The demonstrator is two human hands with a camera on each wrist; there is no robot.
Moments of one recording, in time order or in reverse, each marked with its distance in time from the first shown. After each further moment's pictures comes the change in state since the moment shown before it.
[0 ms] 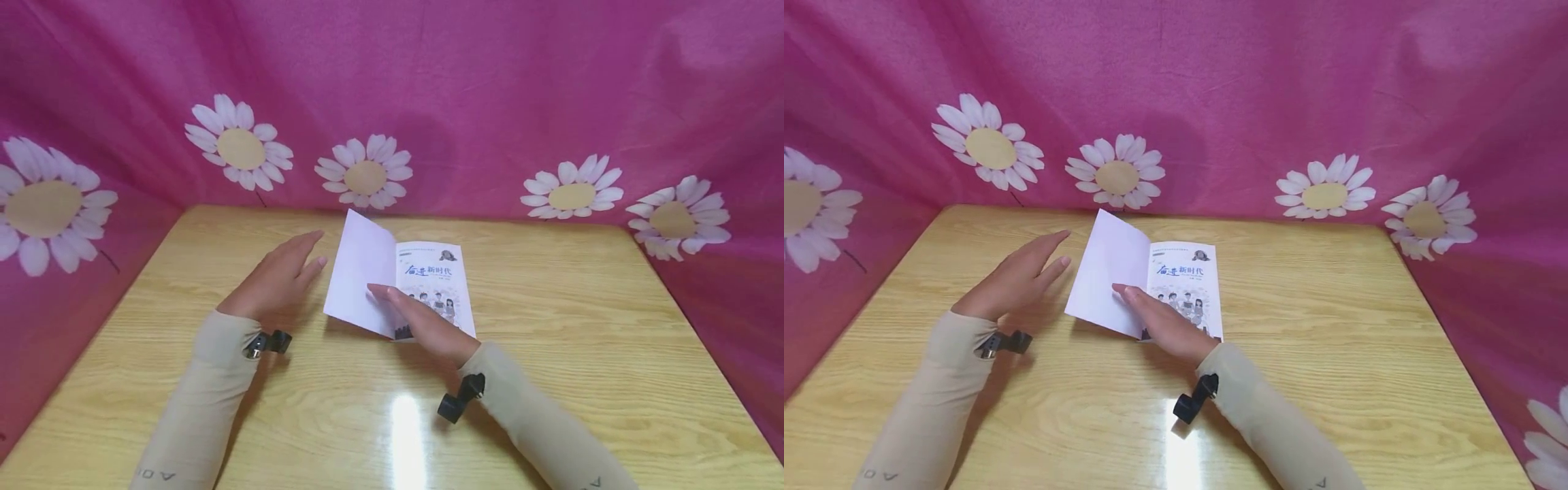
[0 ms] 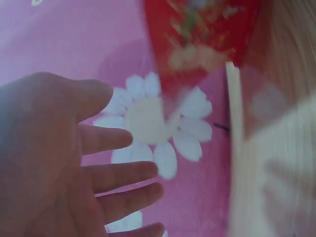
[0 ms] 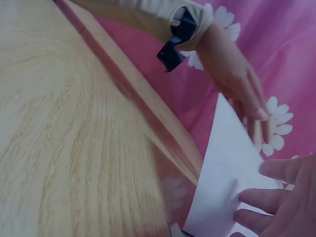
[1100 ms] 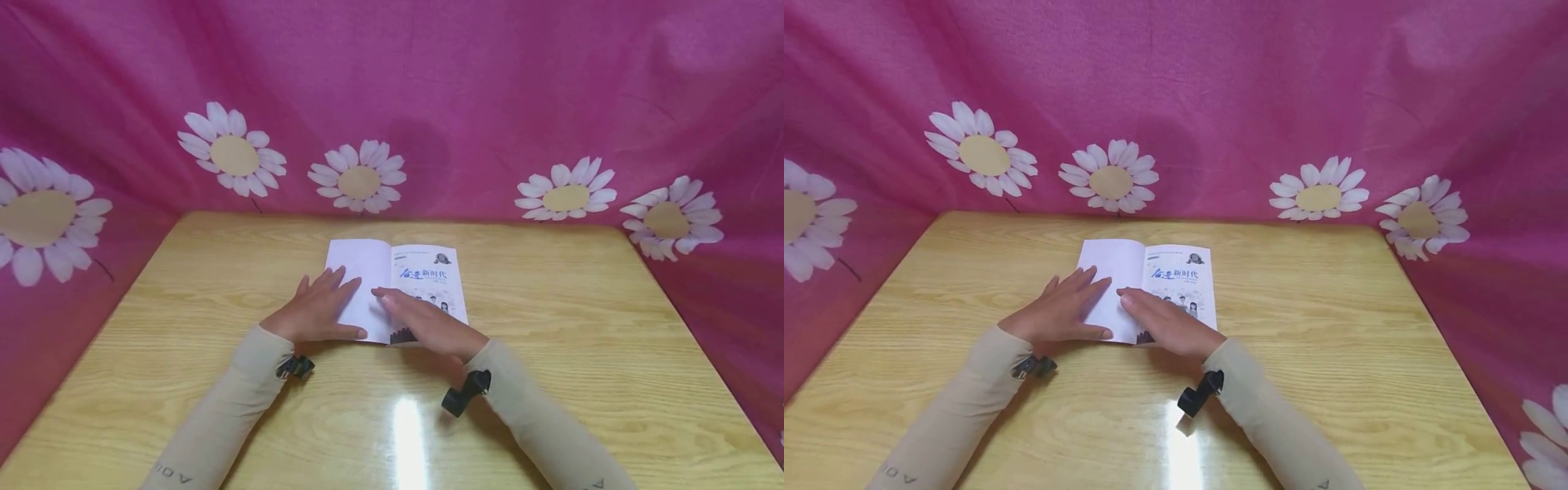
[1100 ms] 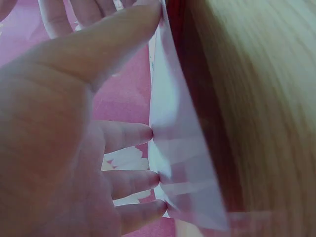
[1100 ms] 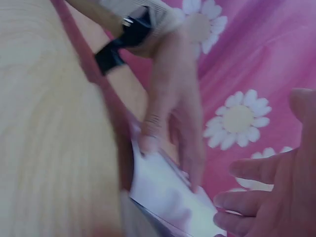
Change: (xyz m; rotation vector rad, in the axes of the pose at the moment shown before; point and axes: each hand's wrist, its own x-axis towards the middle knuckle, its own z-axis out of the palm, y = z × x) left_hand 0.007 0.023 0.059 0.173 -0.288 -0.006; right_hand -0.006 -0.002 -0.019 -0.149 -0.035 0.058
